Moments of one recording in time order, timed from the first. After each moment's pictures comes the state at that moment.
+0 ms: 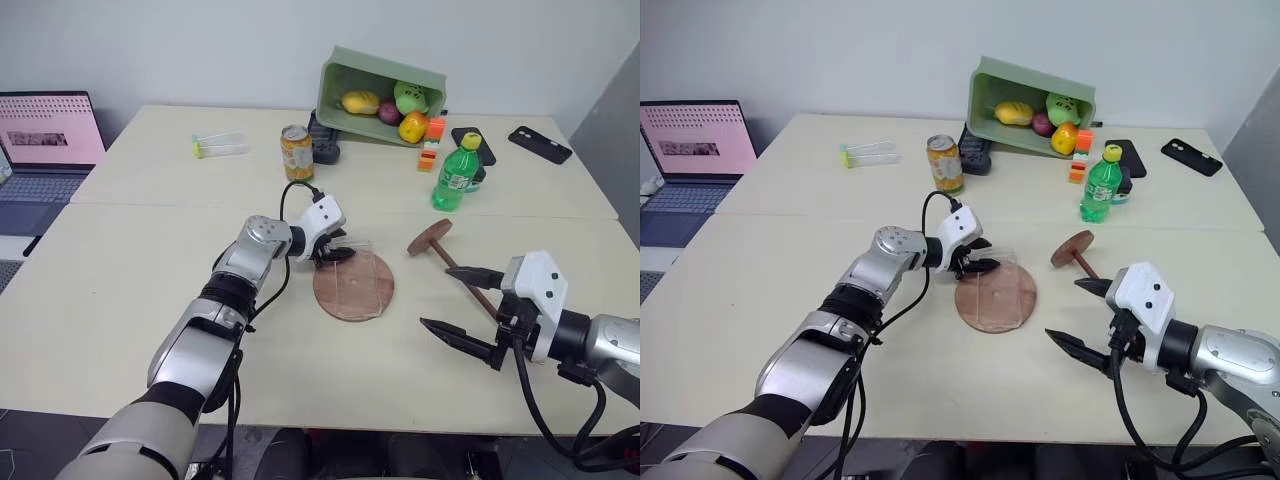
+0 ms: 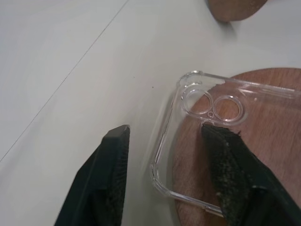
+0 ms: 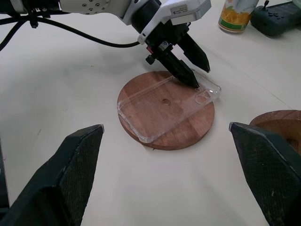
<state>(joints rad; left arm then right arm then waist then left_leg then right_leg) -0.96 0.30 -0.28 0.83 0.05 0.09 -0.95 0.06 -0.88 -0.29 -0.87 0.77 0.80 0.61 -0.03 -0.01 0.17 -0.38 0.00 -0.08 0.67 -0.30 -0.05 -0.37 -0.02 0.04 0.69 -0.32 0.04</state>
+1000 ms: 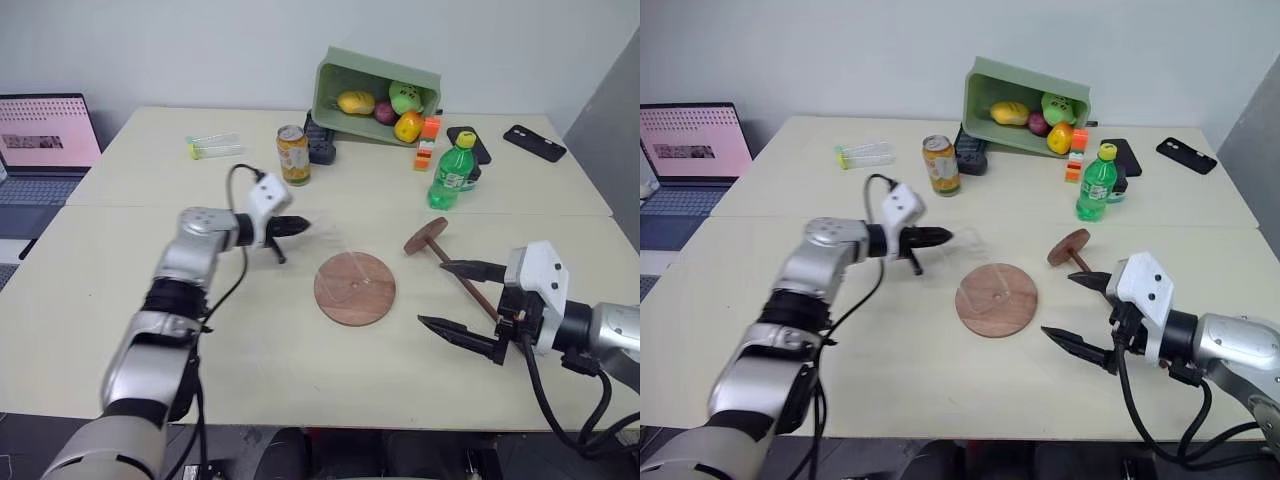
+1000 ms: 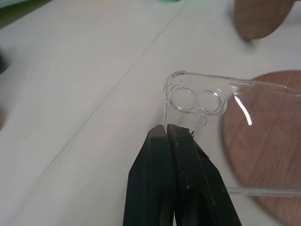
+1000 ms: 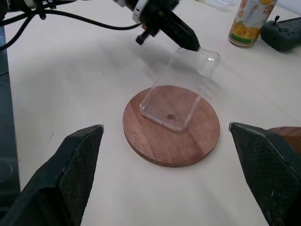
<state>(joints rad) -0.80 0.57 -0.04 0.55 -0.08 0.31 -0.99 -0.06 -0.91 -0.25 -0.81 0.81 0.77 0.69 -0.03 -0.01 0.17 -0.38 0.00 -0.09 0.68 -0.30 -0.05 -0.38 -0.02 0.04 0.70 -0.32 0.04</state>
